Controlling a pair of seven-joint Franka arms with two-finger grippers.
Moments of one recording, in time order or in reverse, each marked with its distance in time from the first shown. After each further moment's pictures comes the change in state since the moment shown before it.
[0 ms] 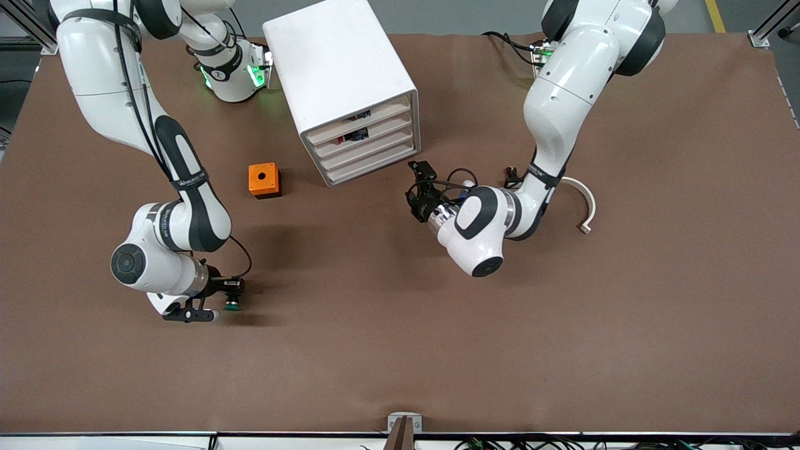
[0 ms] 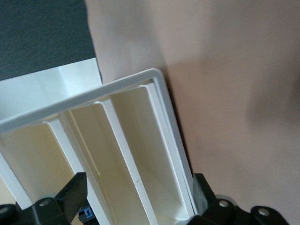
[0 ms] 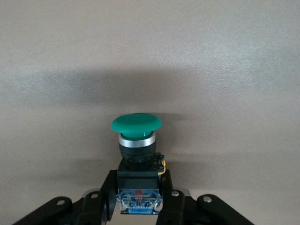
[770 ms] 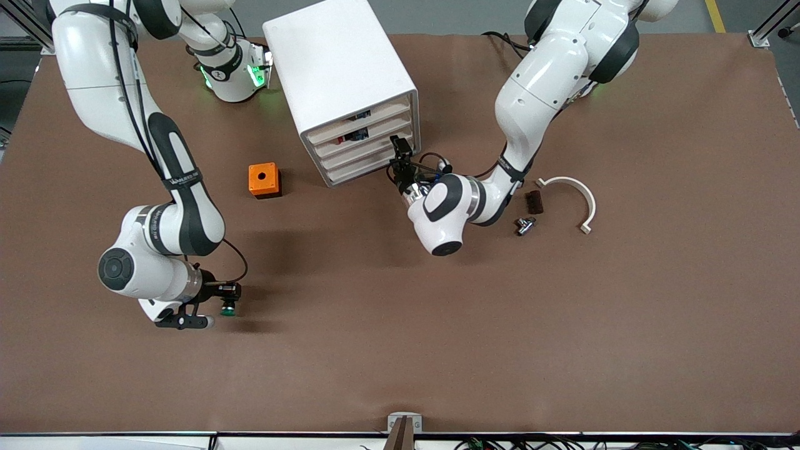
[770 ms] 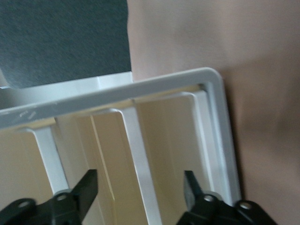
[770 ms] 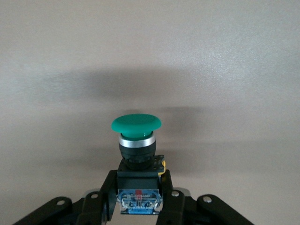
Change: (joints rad) left arm -0.089 0.067 -0.045 -0.003 -0.026 -0.080 -0.083; right arm -0.001 -0.002 -0.001 0.123 0.002 -0.145 0.024
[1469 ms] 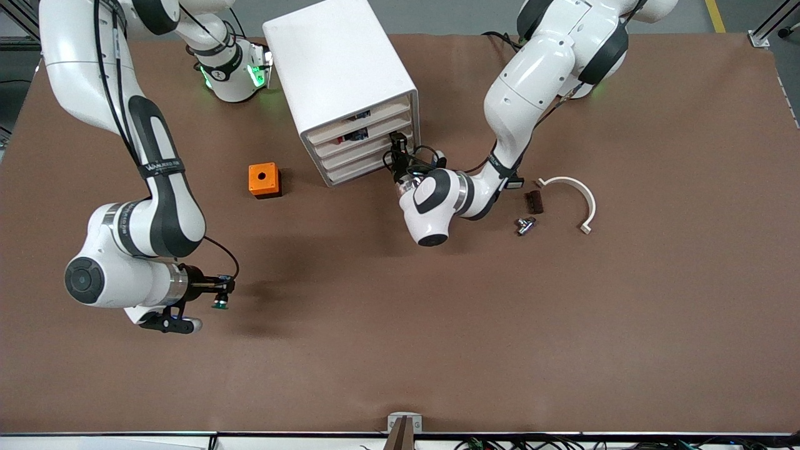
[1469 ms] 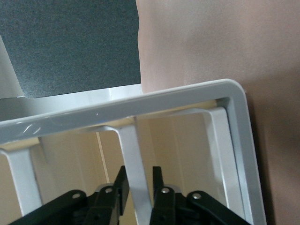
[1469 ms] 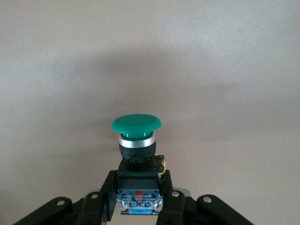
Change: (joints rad) left arm -0.028 0.027 -0.001 -0.002 0.000 -0.025 -0.002; right arm 0.000 -0.036 0.000 0.136 0.002 -0.268 0.123
